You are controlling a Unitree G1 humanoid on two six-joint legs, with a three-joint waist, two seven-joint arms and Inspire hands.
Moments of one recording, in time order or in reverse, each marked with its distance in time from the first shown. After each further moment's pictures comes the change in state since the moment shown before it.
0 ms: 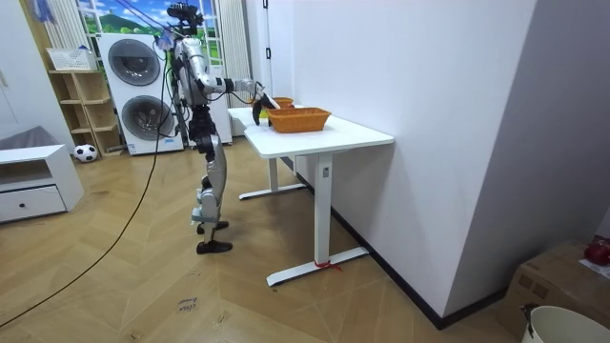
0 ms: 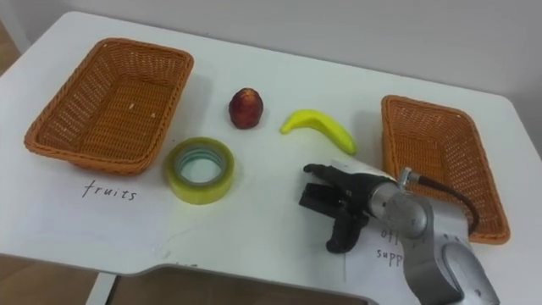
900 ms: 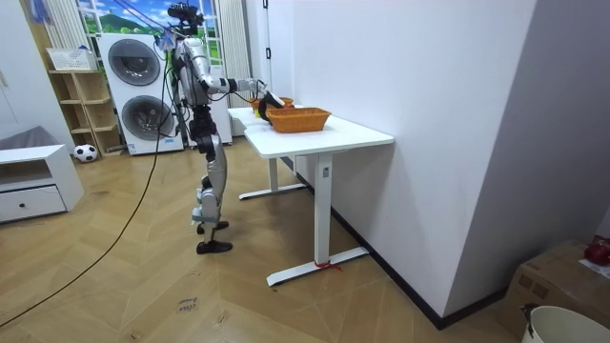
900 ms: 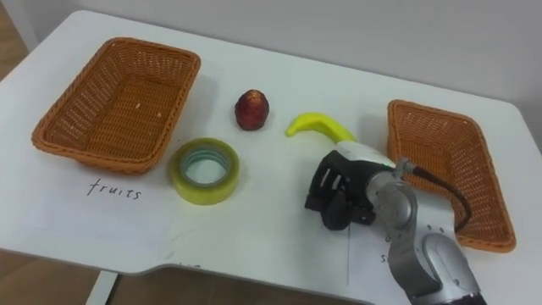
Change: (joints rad) left arm -0.015 -0.009 -0.001 0.001 -0.004 0.007 0.025; right arm -0.048 0.048 0.010 0.030 -0.101 0.065 -0.074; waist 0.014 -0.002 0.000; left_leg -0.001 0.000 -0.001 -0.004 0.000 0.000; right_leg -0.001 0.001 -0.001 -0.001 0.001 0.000
